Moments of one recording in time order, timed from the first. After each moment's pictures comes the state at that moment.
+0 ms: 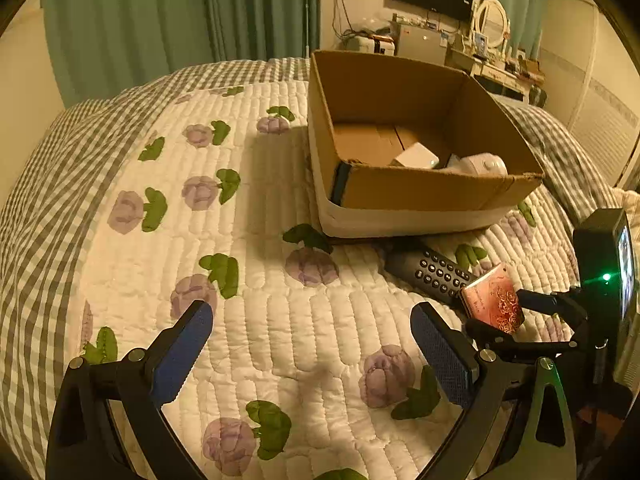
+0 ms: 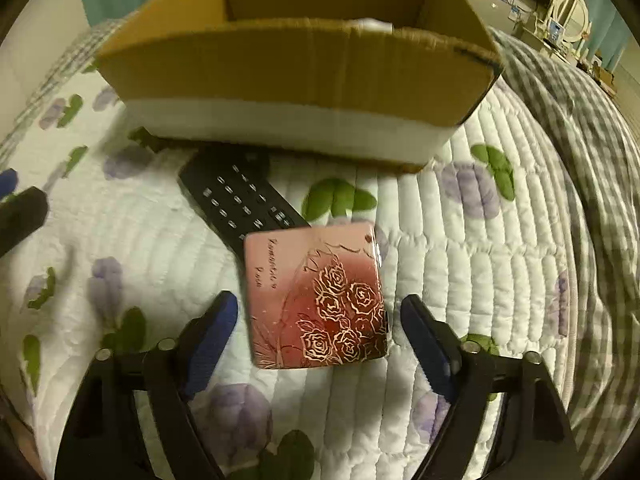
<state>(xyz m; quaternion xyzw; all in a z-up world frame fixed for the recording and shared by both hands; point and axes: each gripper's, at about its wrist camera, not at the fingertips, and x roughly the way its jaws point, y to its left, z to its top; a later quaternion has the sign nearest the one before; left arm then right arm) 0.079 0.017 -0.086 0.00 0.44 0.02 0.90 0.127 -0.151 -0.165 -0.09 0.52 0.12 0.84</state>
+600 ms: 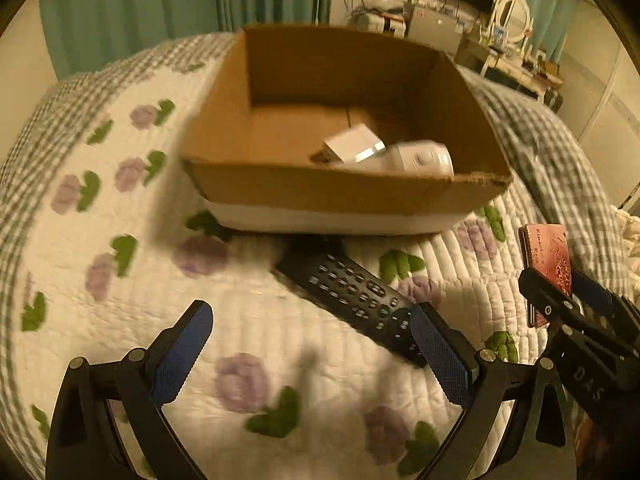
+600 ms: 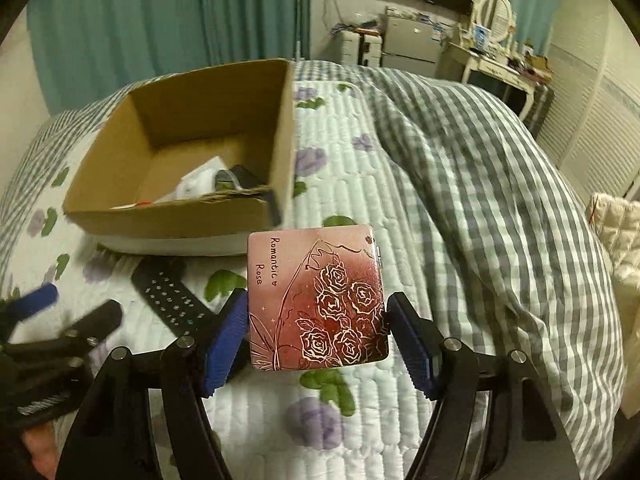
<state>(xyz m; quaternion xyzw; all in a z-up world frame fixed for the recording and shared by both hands) 0.115 -0.075 -0.093 -0.05 0.49 0.04 0.87 0.120 -0.250 -0.089 -0.01 0.44 0.03 0.90</state>
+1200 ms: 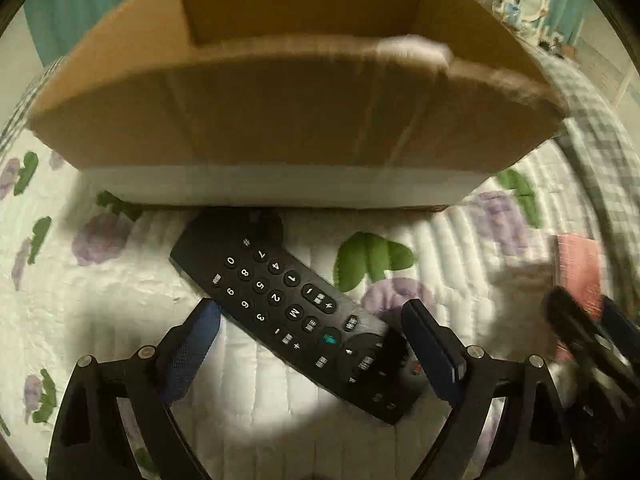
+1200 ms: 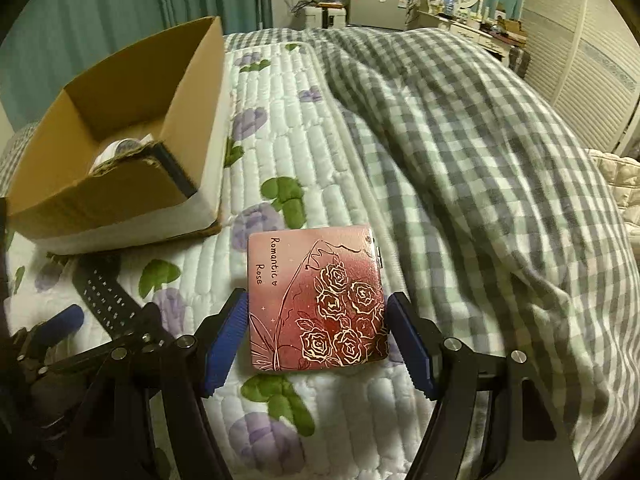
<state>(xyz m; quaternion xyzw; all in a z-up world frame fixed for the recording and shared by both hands) 0.157 -0.117 -0.159 -0.05 0.53 0.07 0.84 0.142 -0.276 -0.132 0.01 0.47 -0.02 0.88</state>
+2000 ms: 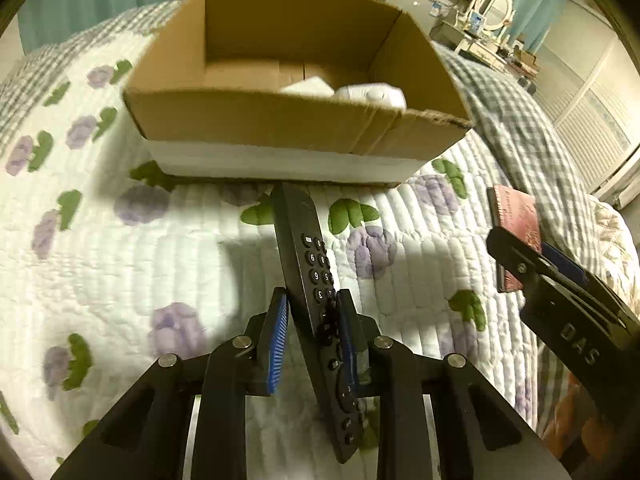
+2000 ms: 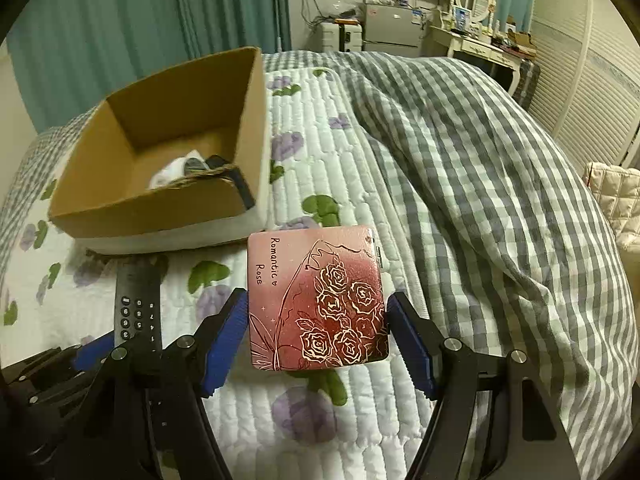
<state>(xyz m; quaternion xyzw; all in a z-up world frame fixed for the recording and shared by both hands) 0.078 -0.059 -0.097 -0.09 0.52 -0.03 0.85 0.113 -0.256 -0.097 0.01 0.45 0.02 0.89</state>
